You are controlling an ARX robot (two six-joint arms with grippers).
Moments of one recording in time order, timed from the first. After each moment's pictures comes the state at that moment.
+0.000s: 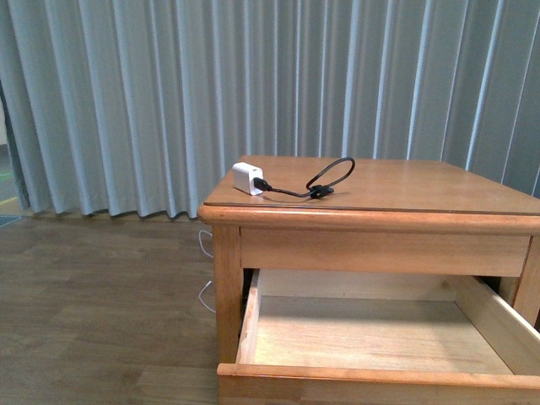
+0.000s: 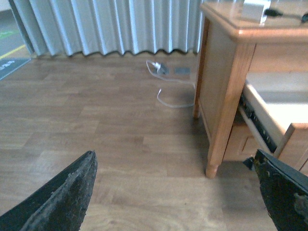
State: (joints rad) left arm -0.04 0.09 0.03 -0.01 -0.05 0.06; right arm 0.00 0.10 0.11 -0.02 0.00 0.00
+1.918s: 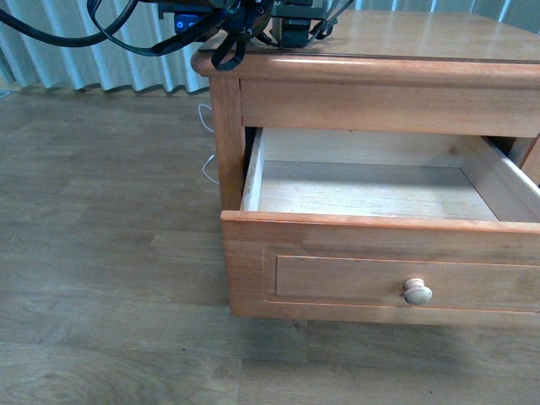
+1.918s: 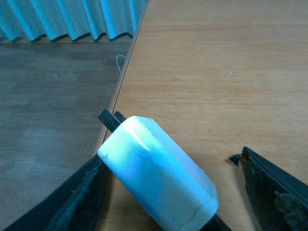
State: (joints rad) left arm -0.43 2.30 1.87 0.19 -0.50 -0.08; right arm 0.00 0.10 0.11 -0.02 0.00 0.00
